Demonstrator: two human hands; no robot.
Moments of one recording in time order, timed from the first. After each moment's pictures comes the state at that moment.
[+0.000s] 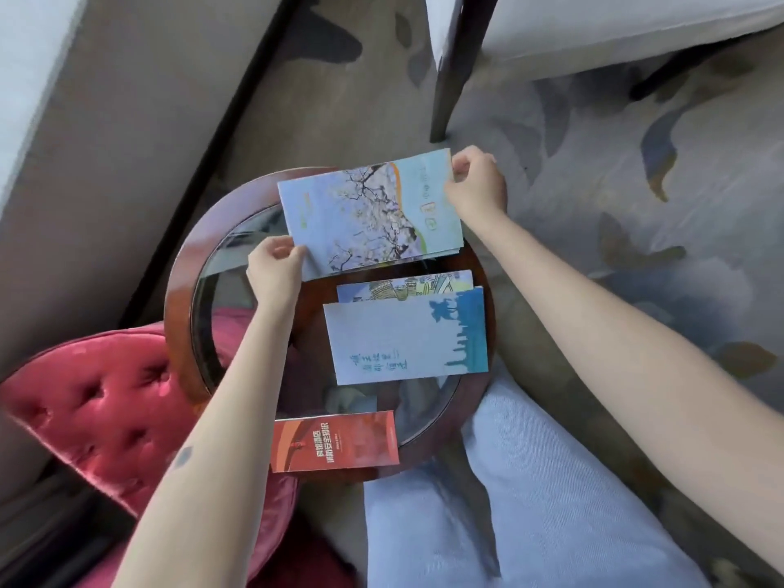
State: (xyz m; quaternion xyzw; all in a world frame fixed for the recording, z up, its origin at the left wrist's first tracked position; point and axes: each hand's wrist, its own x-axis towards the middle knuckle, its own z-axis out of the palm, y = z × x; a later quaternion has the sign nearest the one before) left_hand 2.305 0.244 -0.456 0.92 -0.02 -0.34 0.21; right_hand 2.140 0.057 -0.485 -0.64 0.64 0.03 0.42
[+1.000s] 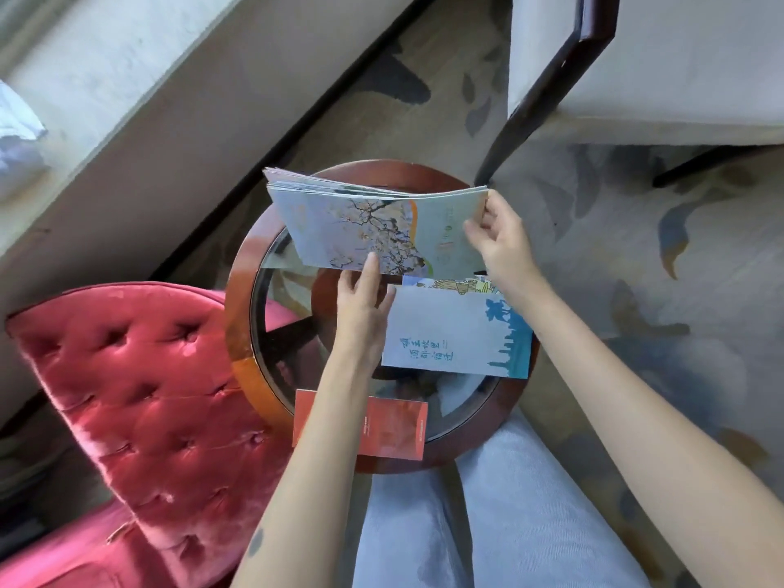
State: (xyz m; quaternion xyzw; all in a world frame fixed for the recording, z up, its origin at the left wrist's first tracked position) left_hand 2.245 0.313 -0.399 0.60 0.22 -0.44 0.63; right_hand 2.156 0.169 -0.380 -0.61 0.41 -0.11 0.67
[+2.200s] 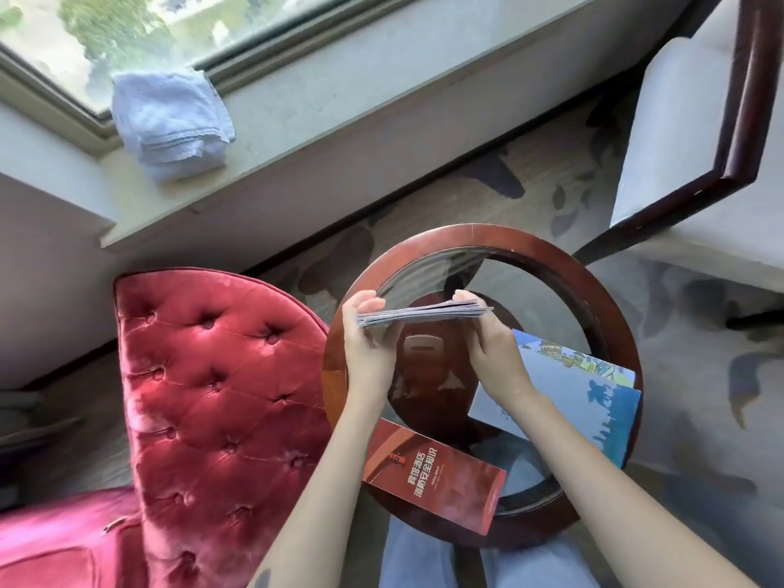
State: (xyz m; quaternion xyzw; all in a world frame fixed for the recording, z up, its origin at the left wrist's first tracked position) left_hand 2.316 0.438 -0.390 0.78 -0.01 -0.18 0.60; right_hand 2.225 0.307 -0.415 -0.83 0.26 -0.05 0.49
